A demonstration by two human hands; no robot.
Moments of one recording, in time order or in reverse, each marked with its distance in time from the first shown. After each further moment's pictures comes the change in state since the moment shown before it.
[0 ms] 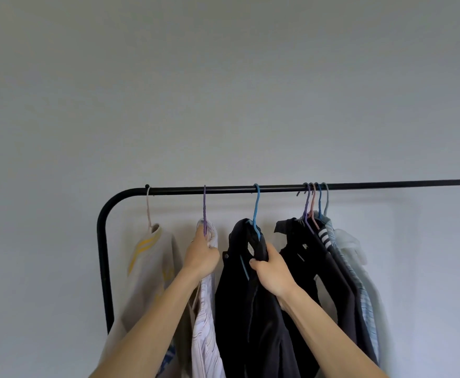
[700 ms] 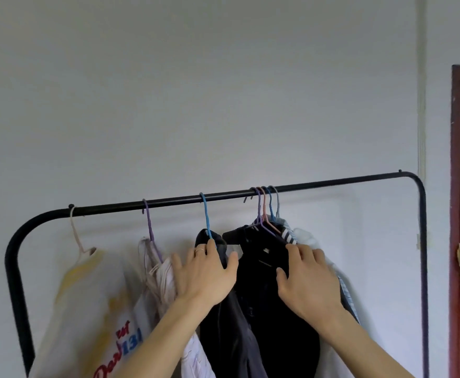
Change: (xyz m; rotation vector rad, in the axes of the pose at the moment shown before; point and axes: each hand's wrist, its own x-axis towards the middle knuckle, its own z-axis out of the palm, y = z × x) left_hand -0.023 0.068 0.113 0.855 0.061 0.261; right_hand -0.031 0.038 -0.143 -1.144 0.500 -0.100
